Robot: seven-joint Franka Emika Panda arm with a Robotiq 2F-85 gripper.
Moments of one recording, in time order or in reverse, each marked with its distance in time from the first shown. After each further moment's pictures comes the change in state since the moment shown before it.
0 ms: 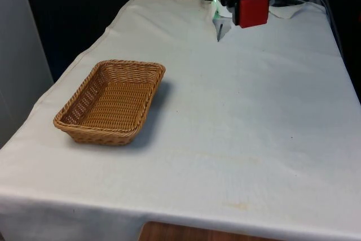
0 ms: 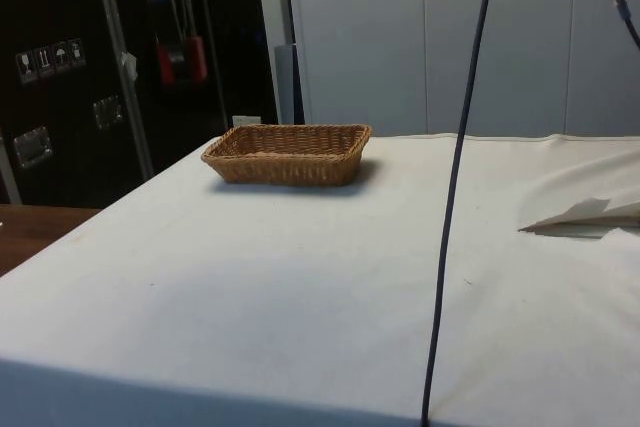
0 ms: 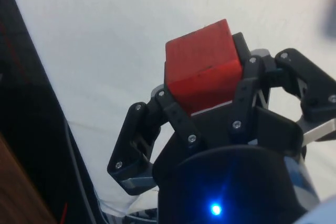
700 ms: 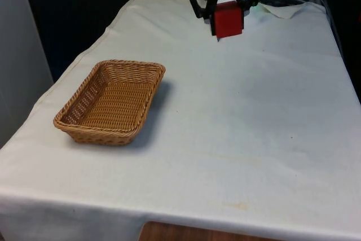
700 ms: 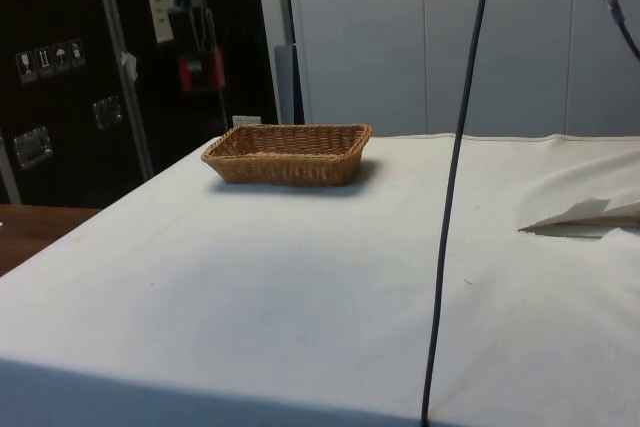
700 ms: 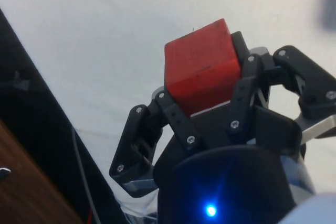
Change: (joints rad) arm -0.019 0.030 -0.073 -0.014 0.079 0.007 -0.047
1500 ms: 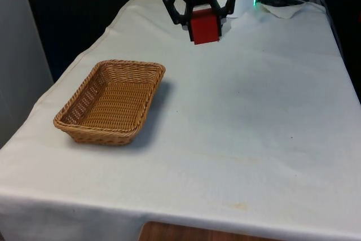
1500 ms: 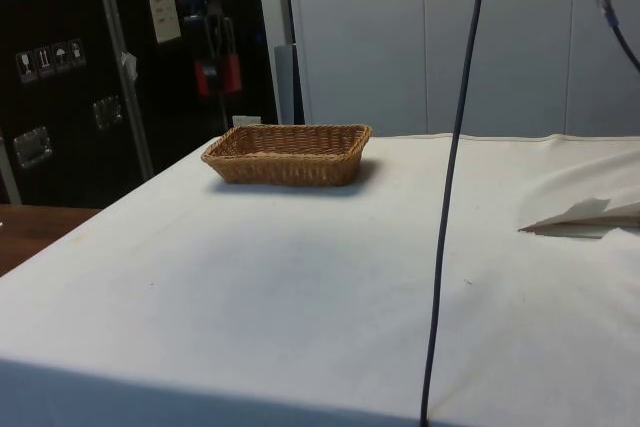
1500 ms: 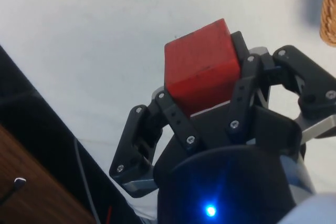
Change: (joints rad) arm -0.009 0.033 -0.077 0.000 0.055 0.002 -0.002
